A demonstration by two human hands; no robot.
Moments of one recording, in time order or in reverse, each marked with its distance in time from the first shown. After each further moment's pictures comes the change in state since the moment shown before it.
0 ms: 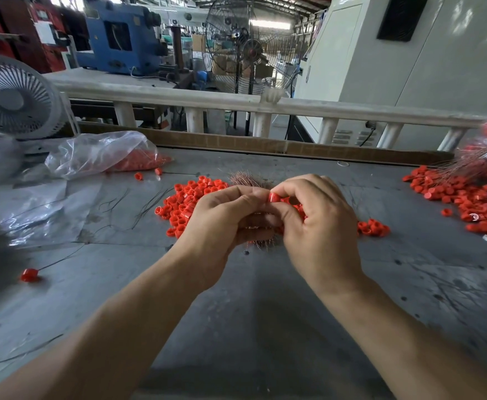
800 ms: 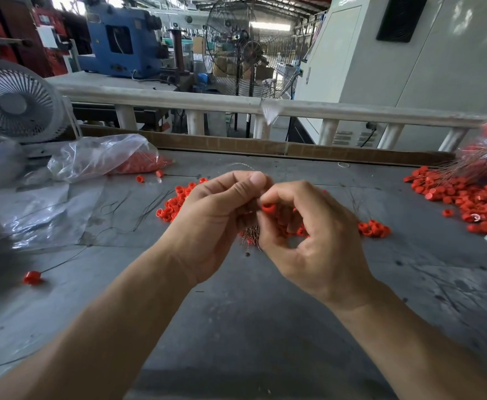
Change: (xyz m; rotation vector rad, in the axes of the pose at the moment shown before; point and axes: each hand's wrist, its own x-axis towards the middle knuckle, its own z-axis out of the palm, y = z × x) left_hand -0.004 0.017 -0.001 -0.098 -0.137 0.100; right_hand -0.001 -0.012 -0.013 0.204 -0.033 -0.131
